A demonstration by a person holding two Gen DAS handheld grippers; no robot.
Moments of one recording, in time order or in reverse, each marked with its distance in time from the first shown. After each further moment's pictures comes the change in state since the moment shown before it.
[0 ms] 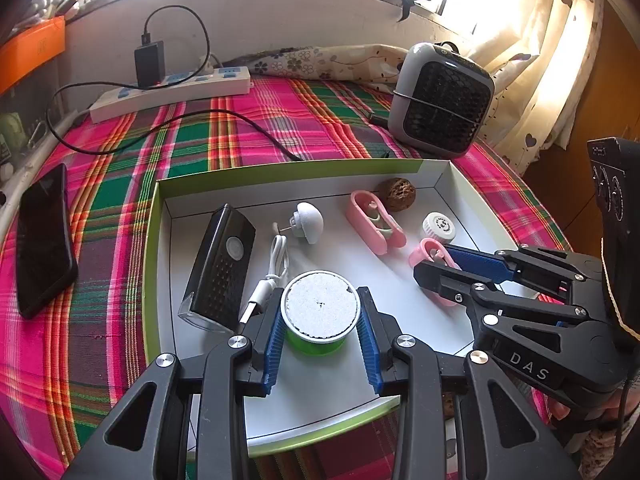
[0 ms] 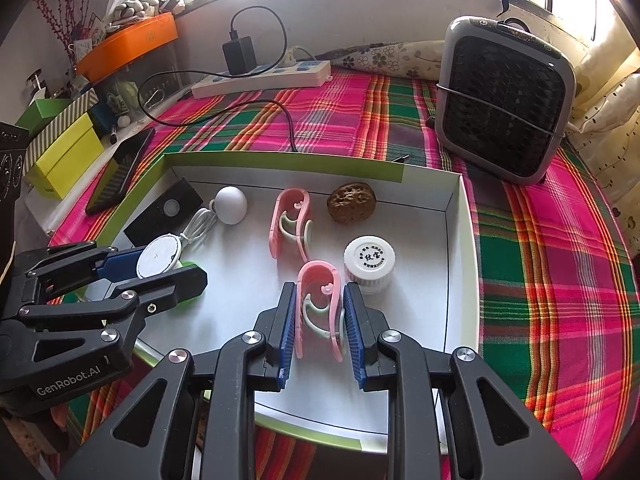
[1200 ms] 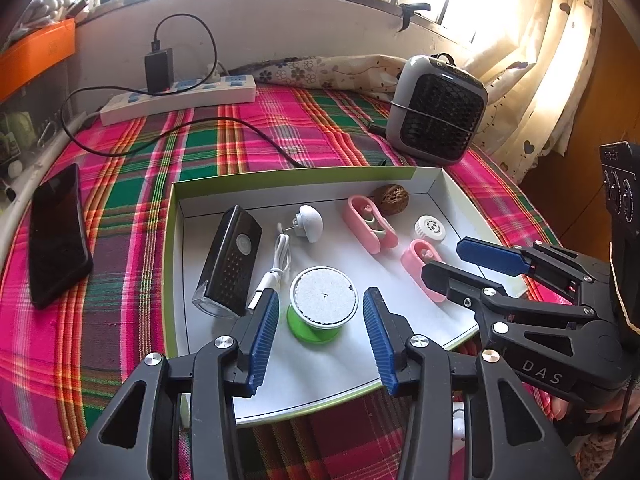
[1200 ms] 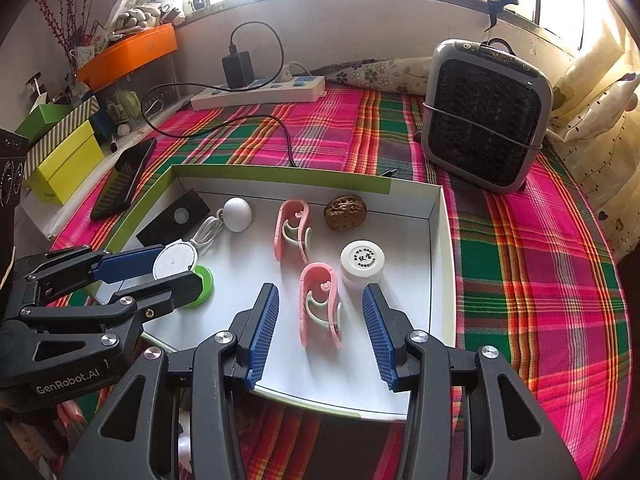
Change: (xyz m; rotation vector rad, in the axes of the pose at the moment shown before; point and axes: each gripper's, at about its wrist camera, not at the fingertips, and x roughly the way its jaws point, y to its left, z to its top) left arm -0.019 0.000 -0.006 -0.012 -0.029 -0.001; right arm -0.021 0.005 -0.003 0.004 -0.044 -0.036
